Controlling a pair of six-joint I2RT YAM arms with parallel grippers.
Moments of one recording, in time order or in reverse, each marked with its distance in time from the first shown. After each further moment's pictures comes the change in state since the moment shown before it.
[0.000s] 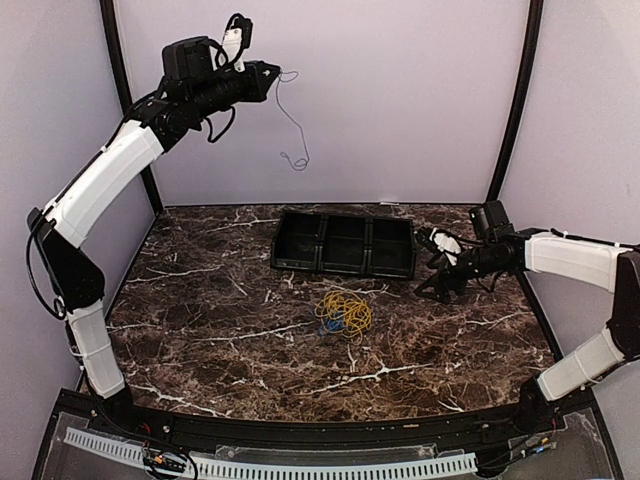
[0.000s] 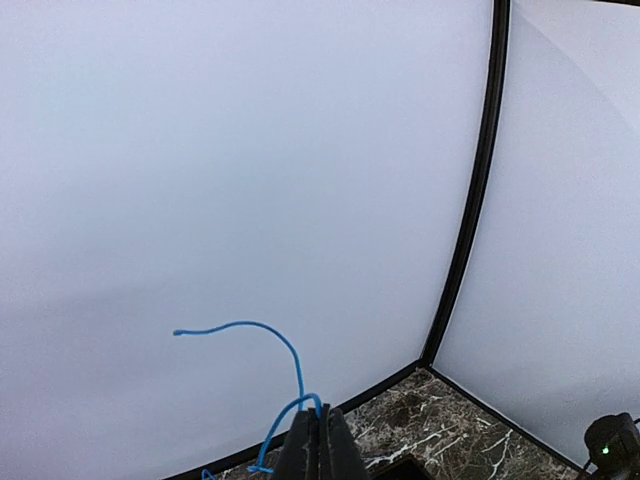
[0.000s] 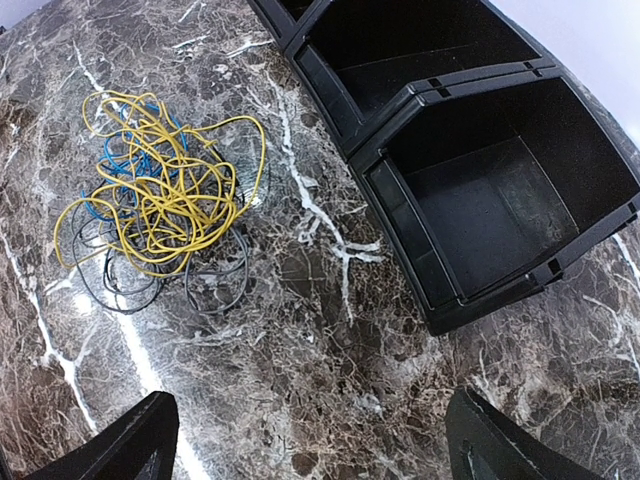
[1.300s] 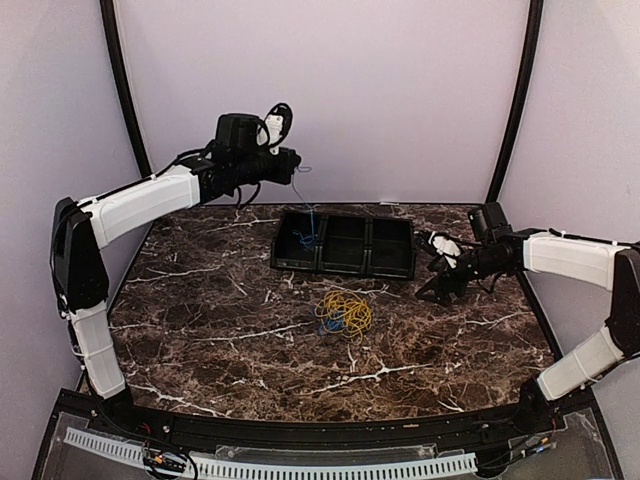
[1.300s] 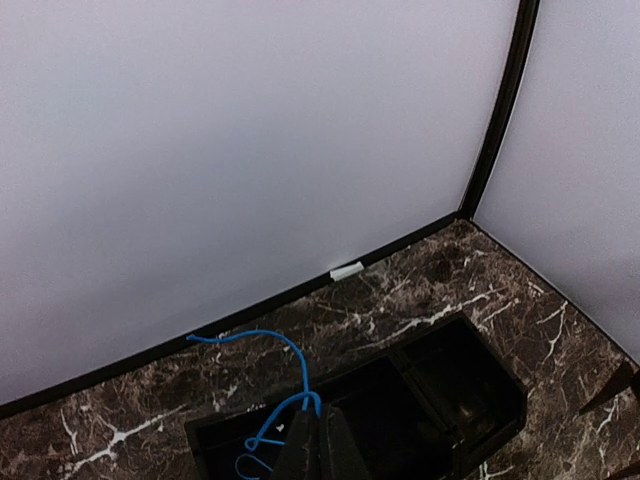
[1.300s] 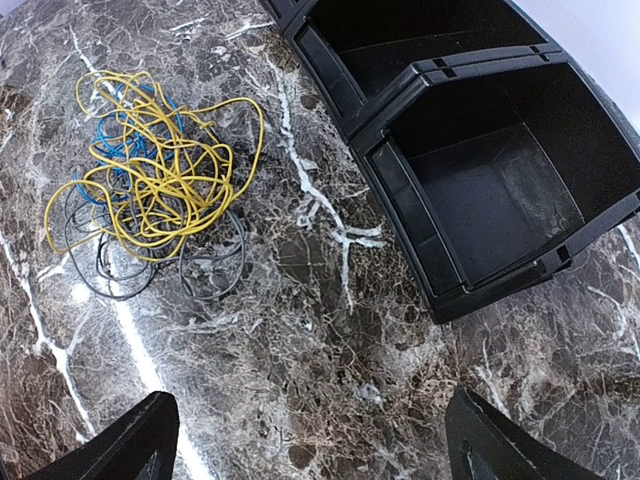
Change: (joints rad) left arm -0.045 0.016 -0.405 0.111 -0.073 0.030; right arm 0.000 0.012 0.000 -0.018 0.018 -0.026
